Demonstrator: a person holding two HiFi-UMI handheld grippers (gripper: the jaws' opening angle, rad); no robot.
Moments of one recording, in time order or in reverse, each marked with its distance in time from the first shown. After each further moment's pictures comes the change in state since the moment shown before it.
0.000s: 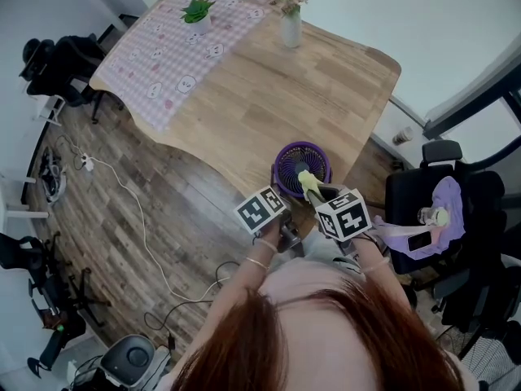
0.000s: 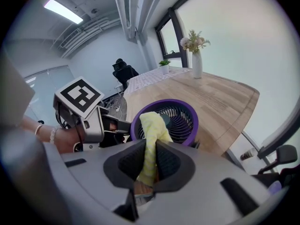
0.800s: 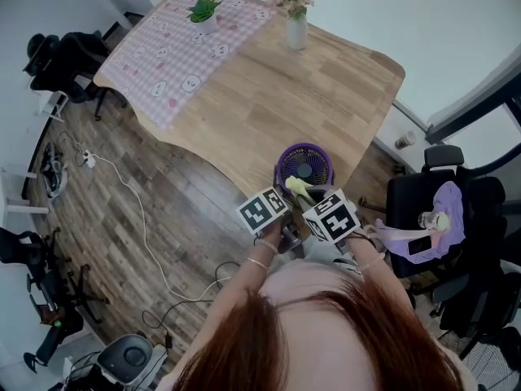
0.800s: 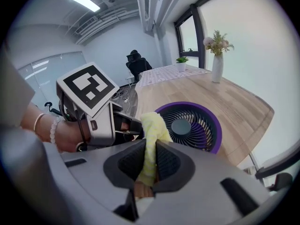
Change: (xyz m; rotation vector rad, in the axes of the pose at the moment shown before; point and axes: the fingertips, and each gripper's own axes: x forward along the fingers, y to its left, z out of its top) left arm -0.002 0.001 0.000 0.005 0.001 -0.008; right arm 0.017 0.033 0.007 -0.185 0.061 0.059
